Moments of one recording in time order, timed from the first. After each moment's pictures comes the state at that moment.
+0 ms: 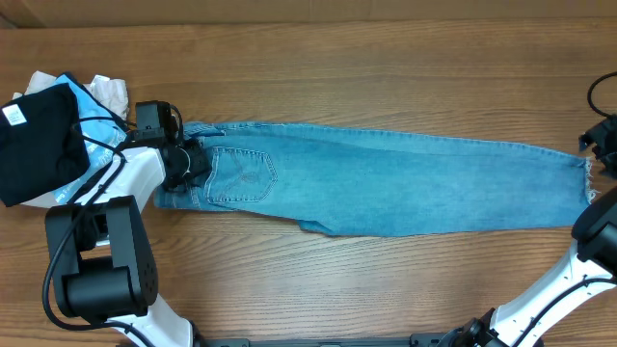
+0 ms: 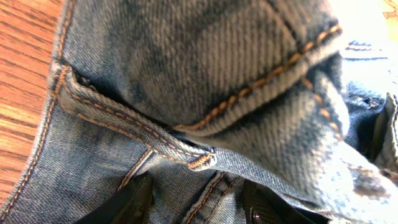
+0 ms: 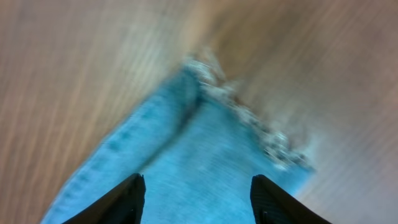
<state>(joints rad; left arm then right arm) 0.12 1.85 1.07 -0.45 0.12 -0.36 -0.66 2.21 1.96 -1.20 0.00 0.35</state>
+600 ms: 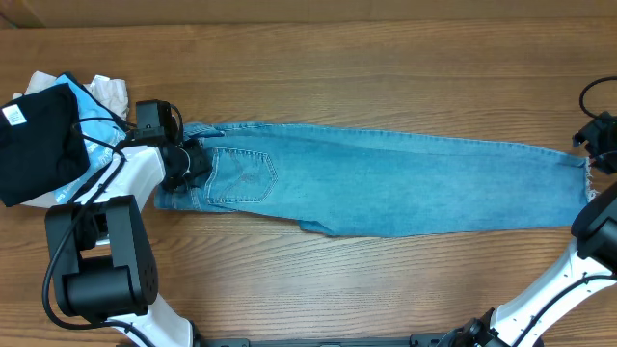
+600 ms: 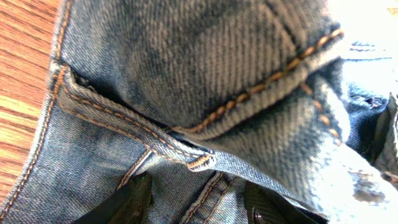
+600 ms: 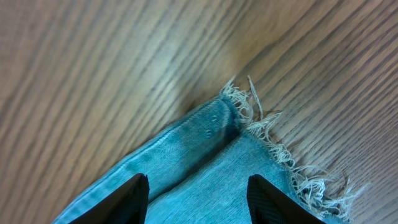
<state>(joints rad) 0.12 1.85 1.08 -0.48 0.12 -0.37 -0.65 2.24 1.91 -1.10 -0.02 0.28</state>
